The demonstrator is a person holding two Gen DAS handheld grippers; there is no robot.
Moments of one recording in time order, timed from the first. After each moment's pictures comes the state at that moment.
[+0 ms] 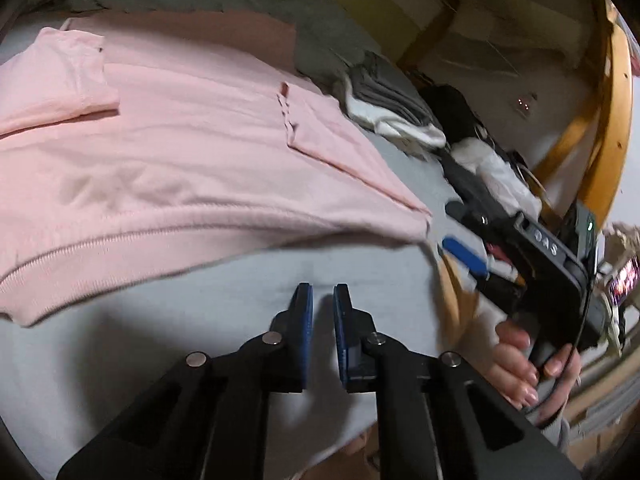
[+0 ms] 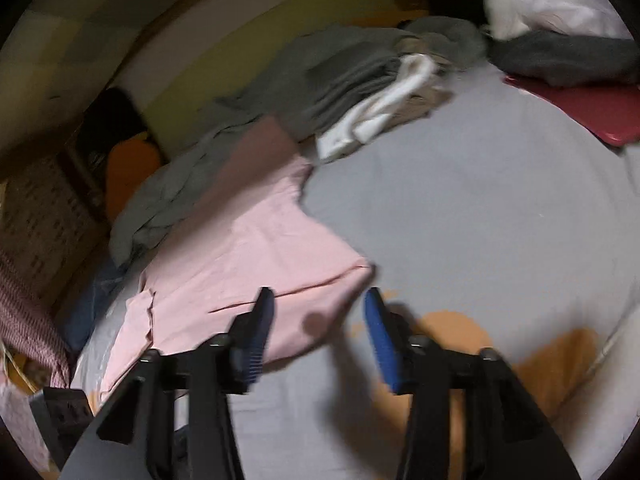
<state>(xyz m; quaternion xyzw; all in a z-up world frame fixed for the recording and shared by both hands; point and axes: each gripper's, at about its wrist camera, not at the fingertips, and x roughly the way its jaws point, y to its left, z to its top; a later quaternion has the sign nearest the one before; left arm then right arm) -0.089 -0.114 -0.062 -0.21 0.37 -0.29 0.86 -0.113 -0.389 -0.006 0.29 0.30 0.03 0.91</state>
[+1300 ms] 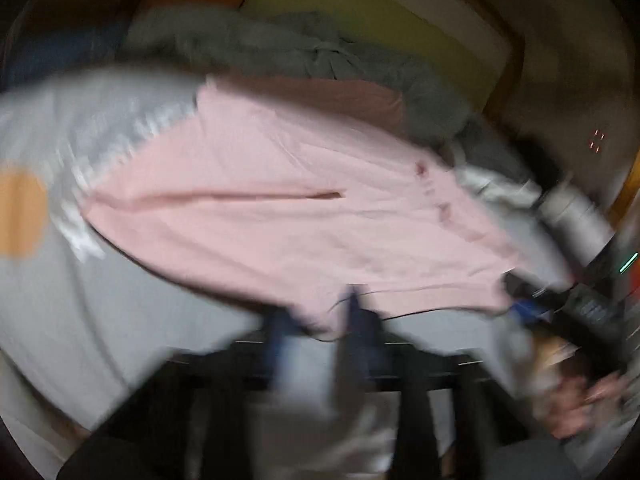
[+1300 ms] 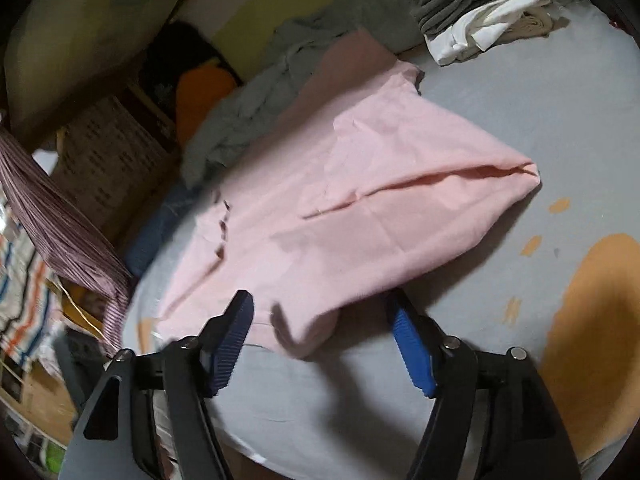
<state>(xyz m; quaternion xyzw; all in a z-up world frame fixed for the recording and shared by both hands) -0.121 -0.021 -0.050 -0.13 0.32 -0.08 0.93 -0.095 -0.318 -0.028 0.22 0.37 0.19 0.88</state>
